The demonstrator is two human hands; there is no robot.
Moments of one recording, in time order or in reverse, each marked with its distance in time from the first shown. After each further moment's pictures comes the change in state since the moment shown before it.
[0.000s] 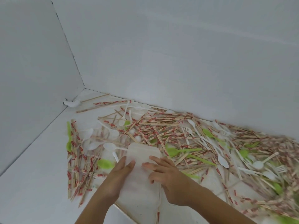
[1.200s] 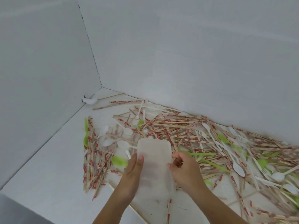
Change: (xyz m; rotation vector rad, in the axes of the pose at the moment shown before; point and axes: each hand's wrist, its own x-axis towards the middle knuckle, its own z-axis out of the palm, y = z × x) left_hand -0.016 0.001 0.010 0.272 0.204 0.125; right_hand 0.035 -0.030 -0.018 0.516 0.470 0.902
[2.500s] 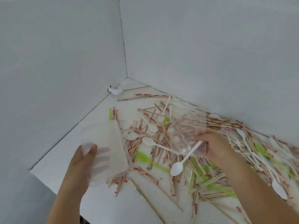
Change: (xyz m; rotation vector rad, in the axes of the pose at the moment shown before) left_hand 0.003 -0.007 -0.198 -0.295 0.451 0.074; right_hand 0.108 -0.044 0.005 0.553 -0.212 0.300
